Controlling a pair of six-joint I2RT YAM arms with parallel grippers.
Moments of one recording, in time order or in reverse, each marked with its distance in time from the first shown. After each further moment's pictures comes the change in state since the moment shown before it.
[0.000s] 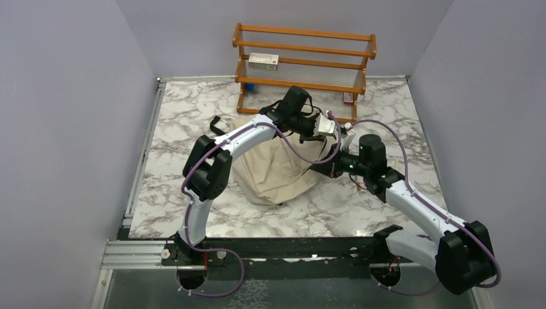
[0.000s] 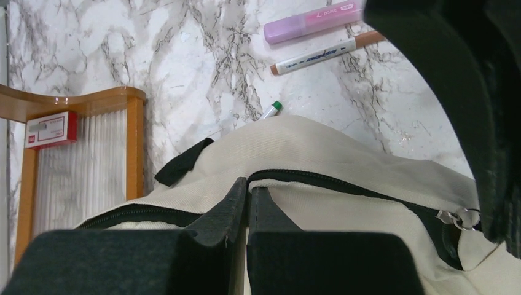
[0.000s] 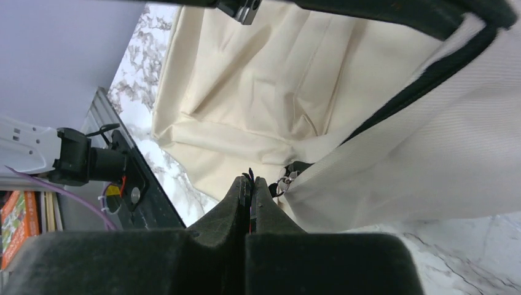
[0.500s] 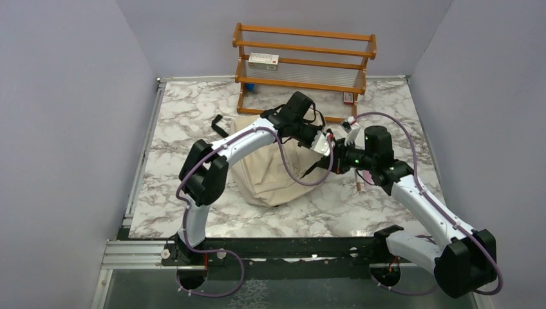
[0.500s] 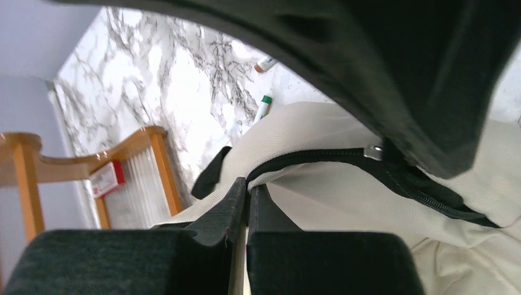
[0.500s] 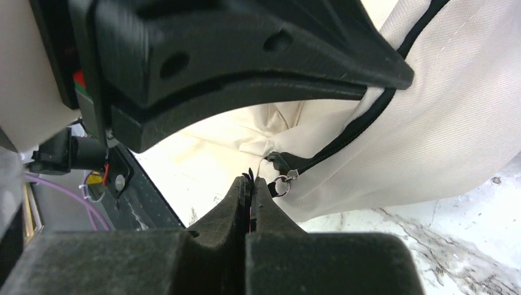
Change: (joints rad) left arm -0.052 -0.072 -0.051 -0.130 -0.033 0.415; right arm -0.033 -0.024 0.149 -0.279 0.017 -0.131
